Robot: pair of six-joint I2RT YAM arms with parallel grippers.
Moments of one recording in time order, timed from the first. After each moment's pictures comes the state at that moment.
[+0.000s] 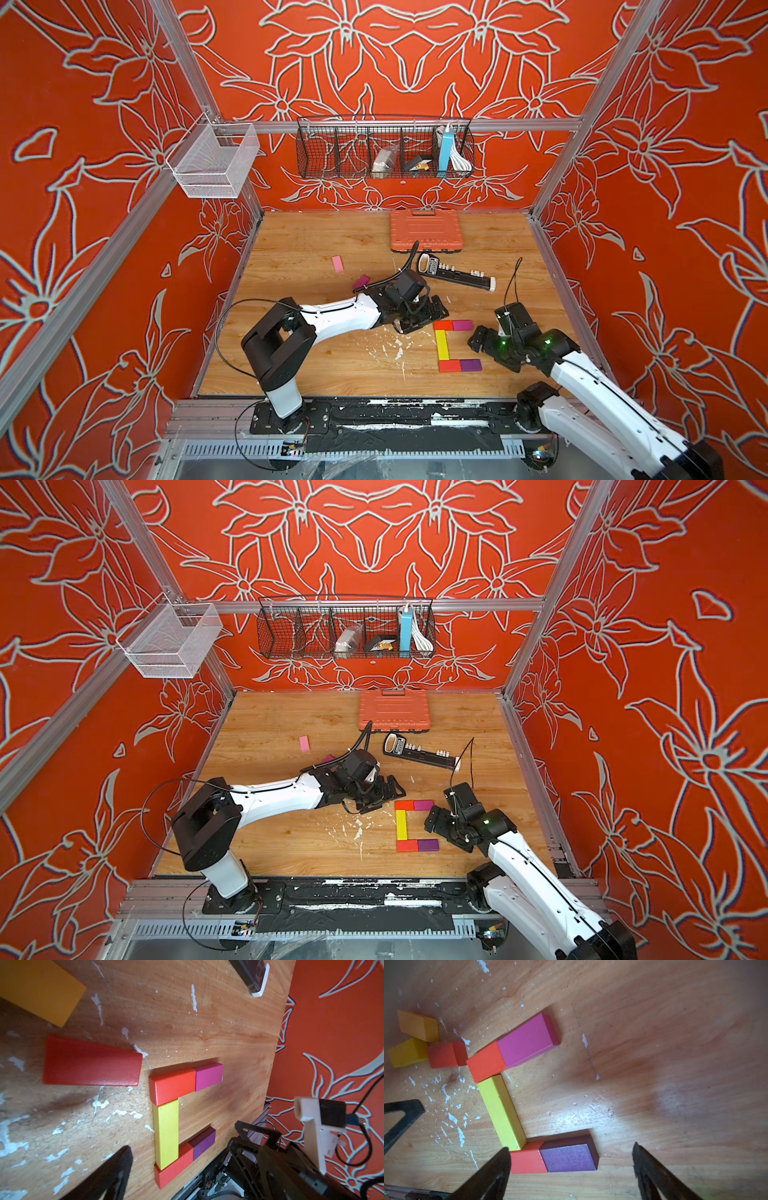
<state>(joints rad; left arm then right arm) -0.84 1.72 1.09 -0.20 0.34 -1.13 0.44 0.78 0.50 -0.88 -0.11 0.82</state>
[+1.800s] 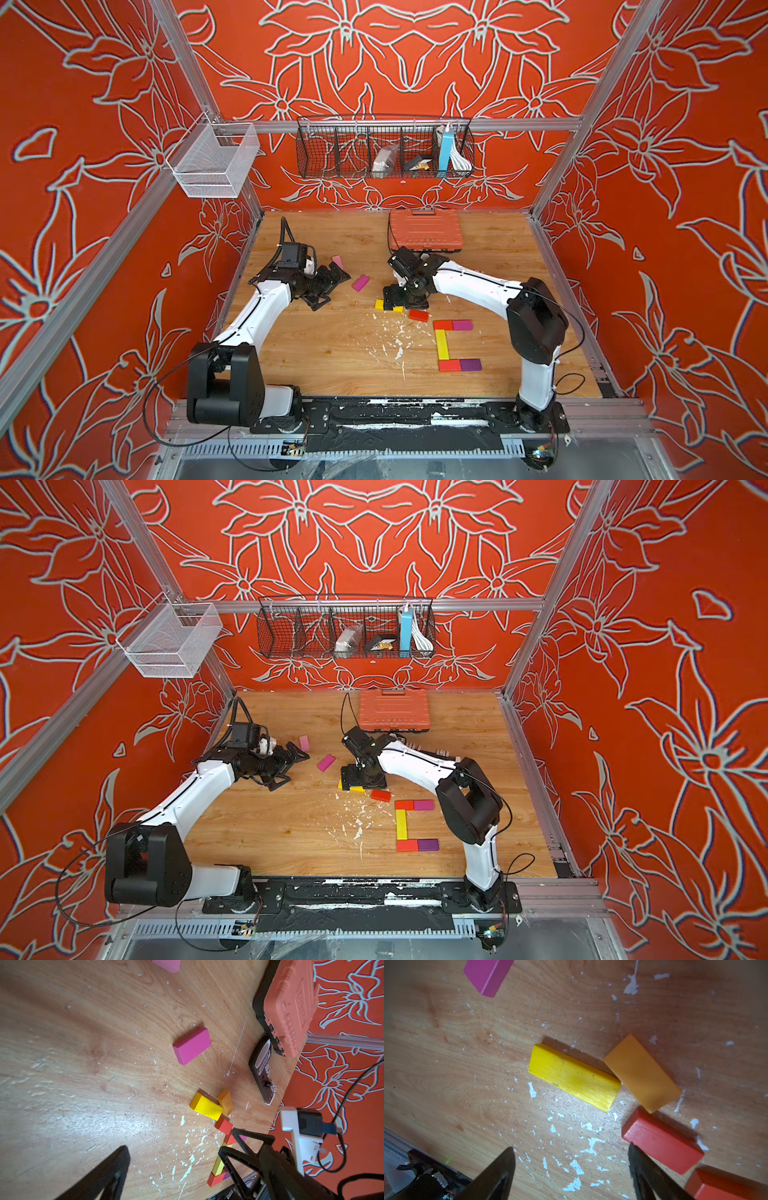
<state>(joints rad) 0.02 1.35 0.94 -0.63 0.54 -0.75 0.83 1.93 1.50 -0.82 -0.18 0.65</state>
